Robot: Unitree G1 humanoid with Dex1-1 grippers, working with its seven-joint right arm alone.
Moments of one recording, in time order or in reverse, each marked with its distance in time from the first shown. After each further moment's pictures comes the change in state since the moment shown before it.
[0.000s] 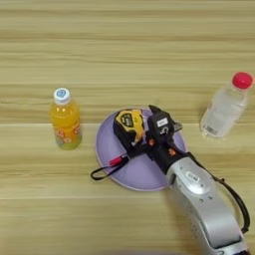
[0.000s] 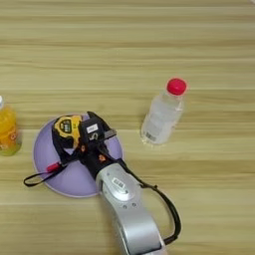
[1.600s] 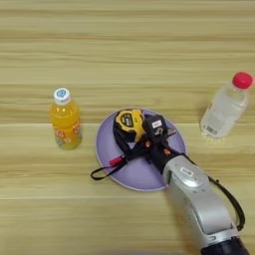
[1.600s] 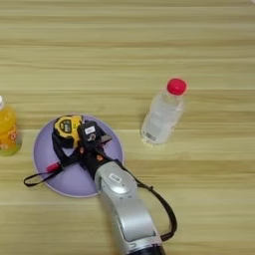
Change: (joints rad) arm -0.075 0.012 -0.027 0.171 0.016 0.009 0.043
